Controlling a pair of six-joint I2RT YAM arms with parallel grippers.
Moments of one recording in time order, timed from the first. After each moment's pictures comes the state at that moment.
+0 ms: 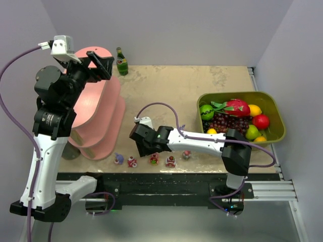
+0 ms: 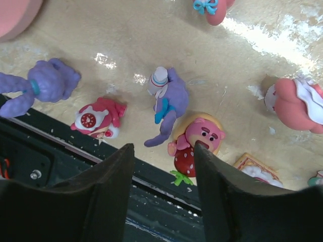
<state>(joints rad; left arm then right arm) -0.21 1.06 1.56 -0.39 0.05 -0.30 1.21 1.80 1.43 -0.70 0.29 0.77</state>
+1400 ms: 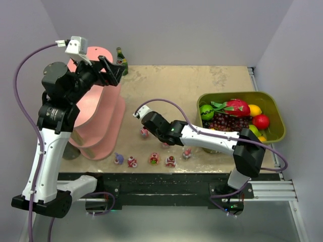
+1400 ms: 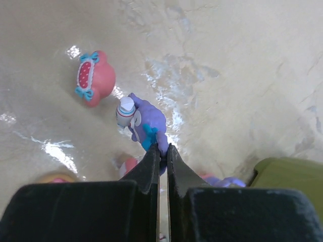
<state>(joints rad) -0.22 1.10 1.56 -0.42 0.26 -0.30 1.10 1.69 1.28 -0.42 0.54 0.01</state>
